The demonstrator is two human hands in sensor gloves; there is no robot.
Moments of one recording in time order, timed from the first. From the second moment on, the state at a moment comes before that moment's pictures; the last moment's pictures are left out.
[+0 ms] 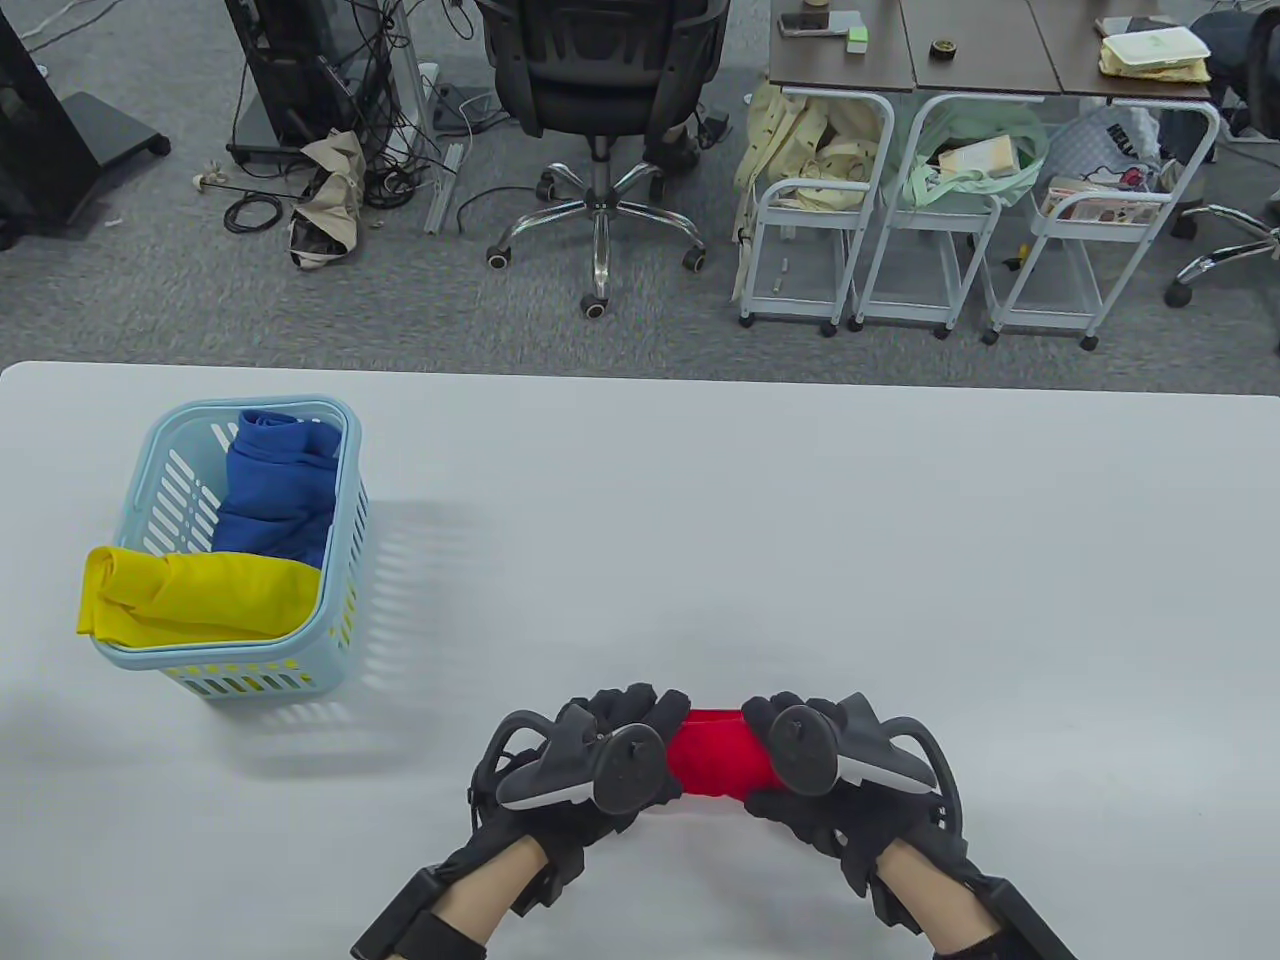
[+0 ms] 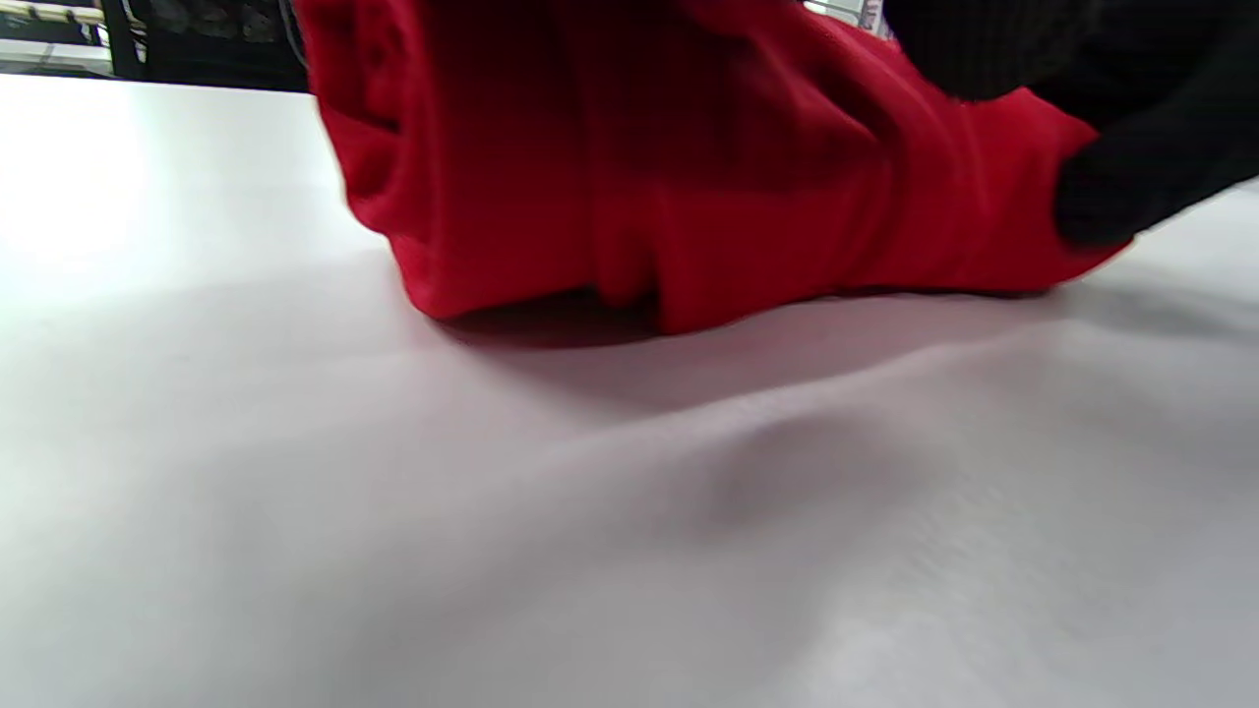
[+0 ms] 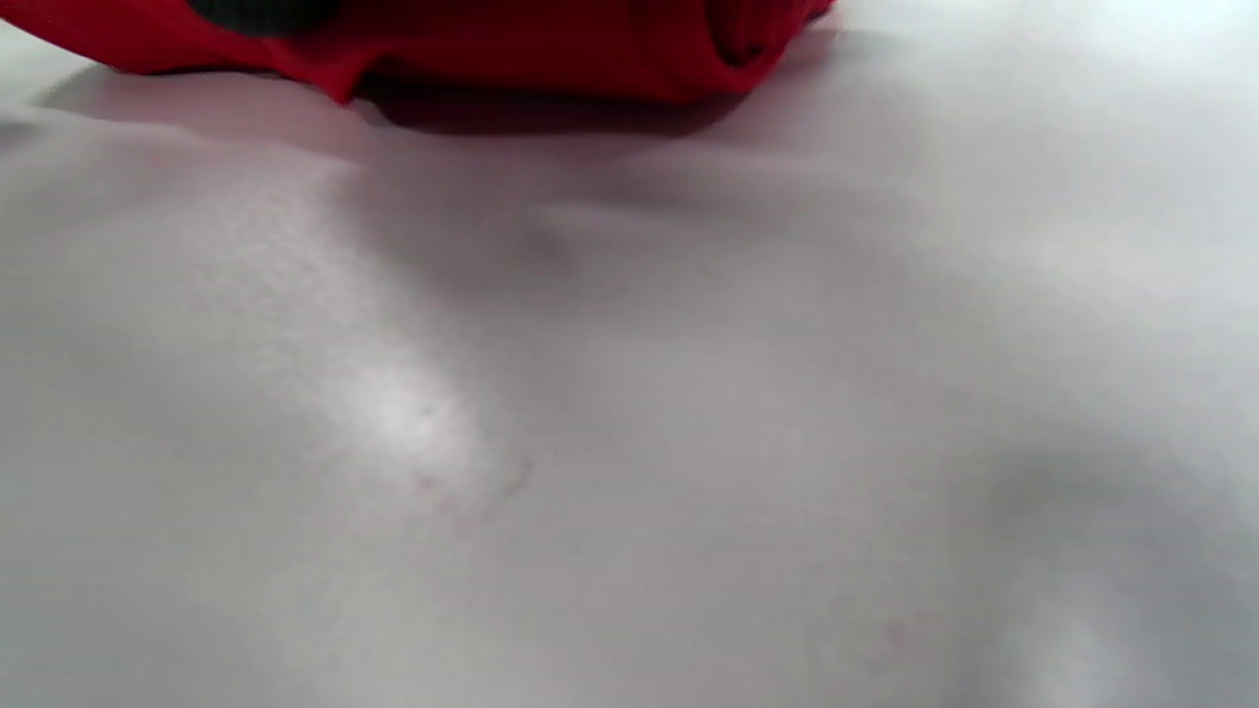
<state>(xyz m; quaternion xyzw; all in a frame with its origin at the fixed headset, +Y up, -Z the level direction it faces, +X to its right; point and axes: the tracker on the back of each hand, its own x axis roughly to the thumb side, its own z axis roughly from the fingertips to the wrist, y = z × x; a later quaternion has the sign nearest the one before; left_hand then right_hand) -0.072 -0.746 -0.250 -0.14 -0.31 0.02 0.94 0.147 -0.762 -0.257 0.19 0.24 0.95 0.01</state>
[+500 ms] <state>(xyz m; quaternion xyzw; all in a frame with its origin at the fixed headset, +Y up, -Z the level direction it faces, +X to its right) -0.072 -0.769 -0.268 -0.20 -0.31 -0.02 0.93 0.133 -0.746 -0.246 0.23 0.19 0.95 -0.01</state>
